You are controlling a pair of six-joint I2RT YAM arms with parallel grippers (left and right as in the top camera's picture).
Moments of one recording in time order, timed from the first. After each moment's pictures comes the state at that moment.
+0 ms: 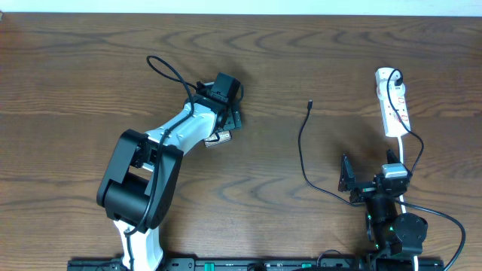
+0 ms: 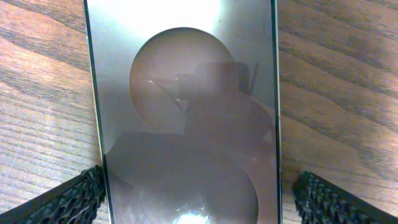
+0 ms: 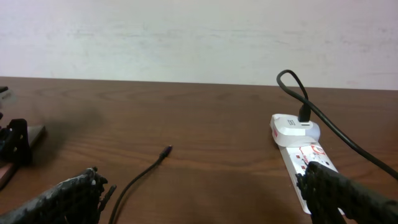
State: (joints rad) left arm -0.43 1.99 1.22 -0.51 -0.18 -0.62; right arm -0.06 0.01 0.01 -0.06 -0.18 0.00
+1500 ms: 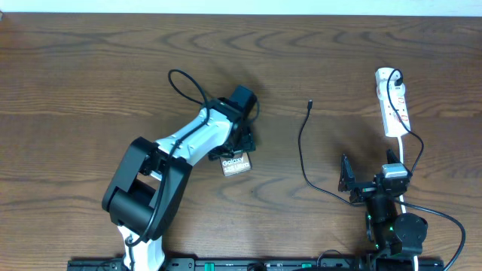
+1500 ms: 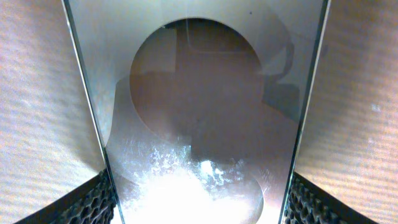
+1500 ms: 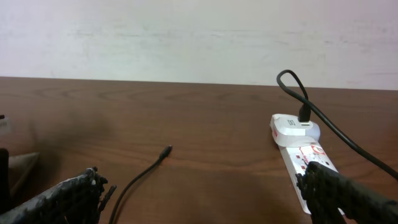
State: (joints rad) left arm -0.55 1.96 1.24 -0.77 0.05 -0.78; right arm -0.06 0.01 0.01 -0.06 -0.18 0.00
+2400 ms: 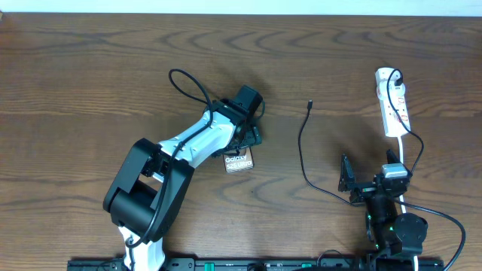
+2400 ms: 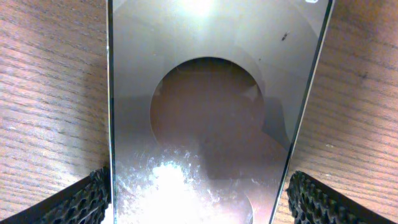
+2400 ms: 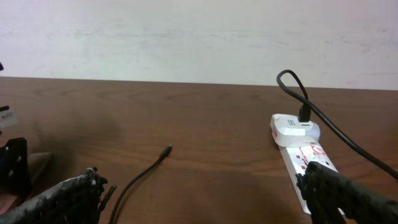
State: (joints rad) left arm -0.56 1.96 1.23 -0.67 -0.03 -0.86; right arm -0.06 0.01 0.01 -0.06 -0.18 0.00
